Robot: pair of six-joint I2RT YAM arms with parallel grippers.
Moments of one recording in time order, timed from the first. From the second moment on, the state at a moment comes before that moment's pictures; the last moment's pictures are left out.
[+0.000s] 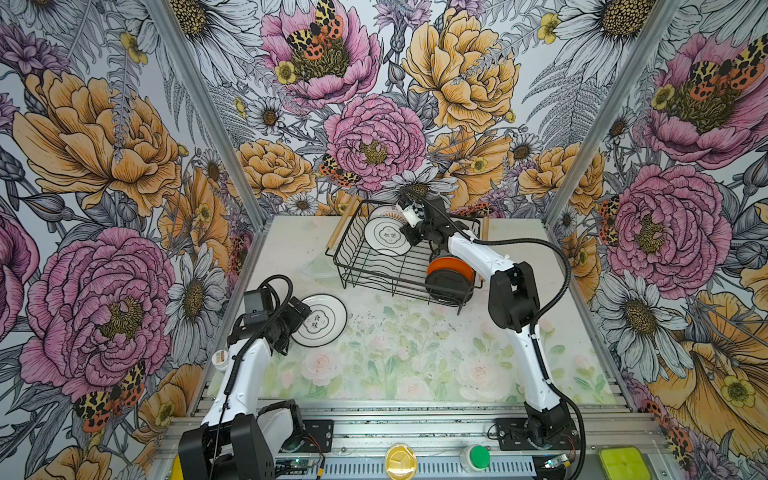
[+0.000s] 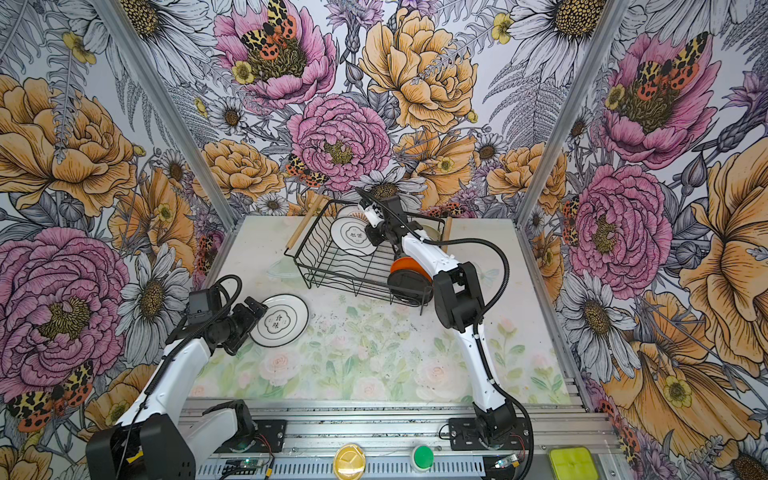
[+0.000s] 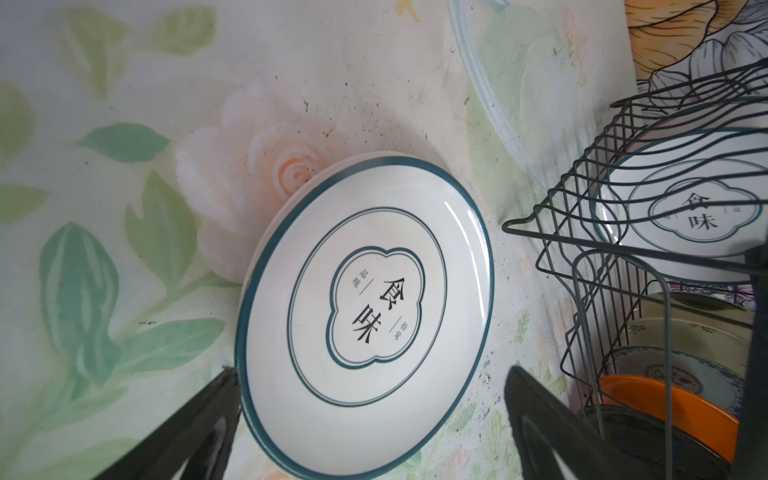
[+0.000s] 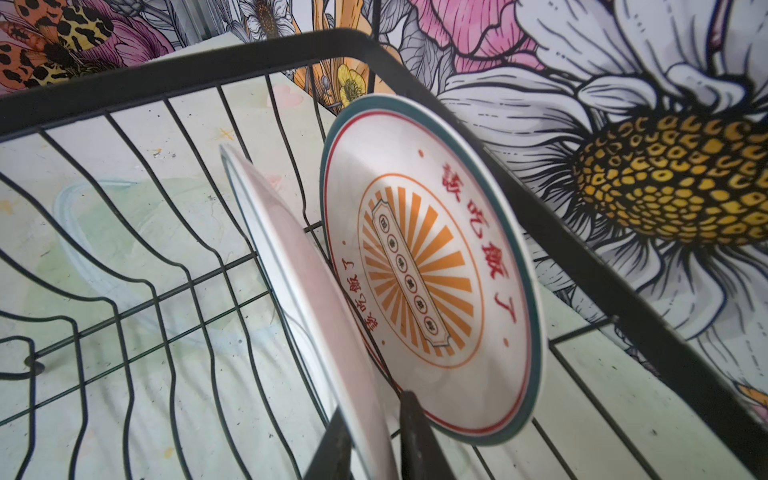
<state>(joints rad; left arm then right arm) 0.23 1.04 0.61 -0.53 0.25 -0.71 0.43 2.41 2.16 -0.38 -0.26 -0.26</state>
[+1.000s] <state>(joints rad) 0.23 1.04 0.61 -0.53 0.26 -0.73 0.43 2.41 2.15 -0.37 -0.26 -0.34</state>
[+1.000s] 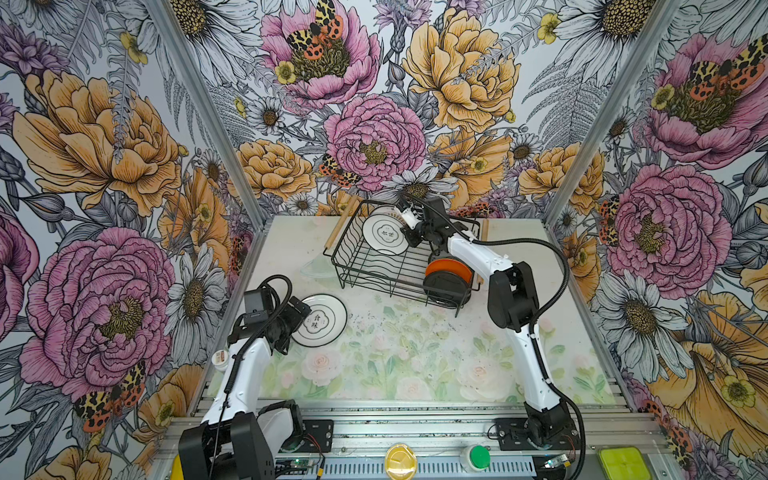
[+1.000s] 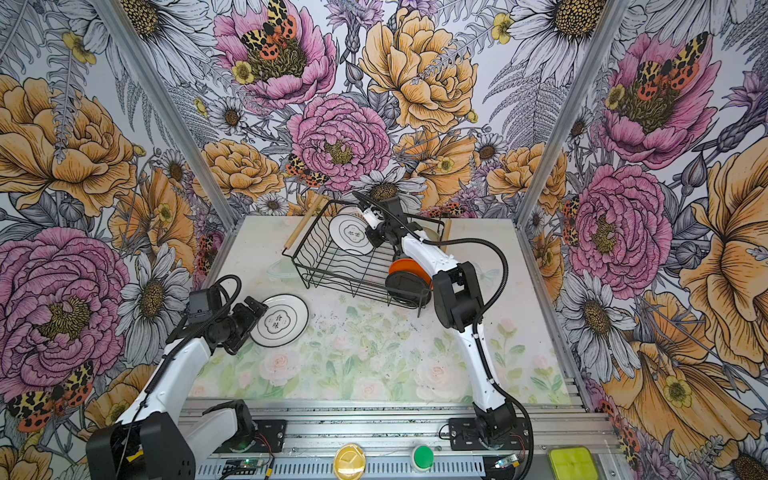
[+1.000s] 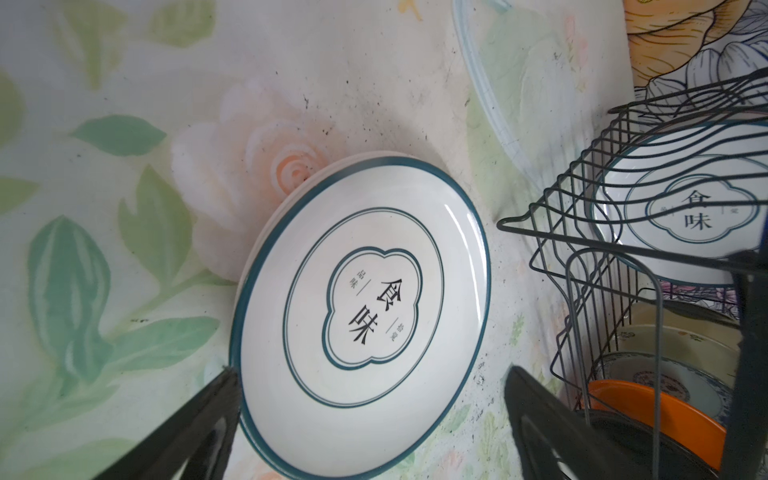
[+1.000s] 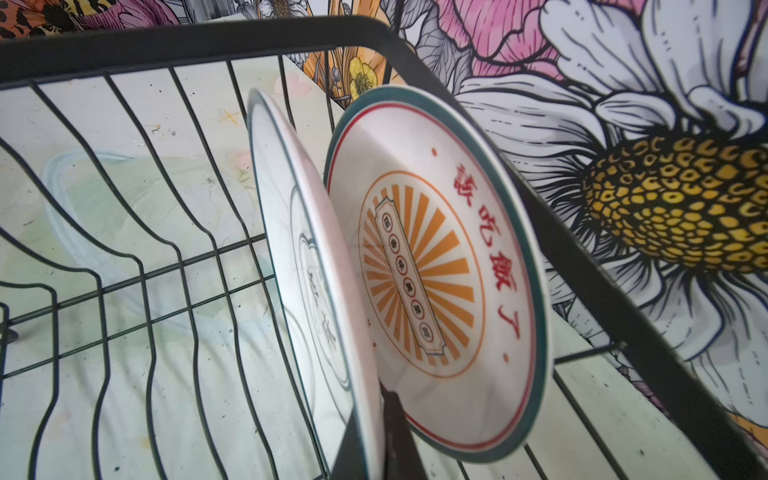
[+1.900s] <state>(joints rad) 0.13 0.96 0.61 -0.54 0.23 -0.84 0.43 2.07 2.06 -0.41 -0.20 -0.39</state>
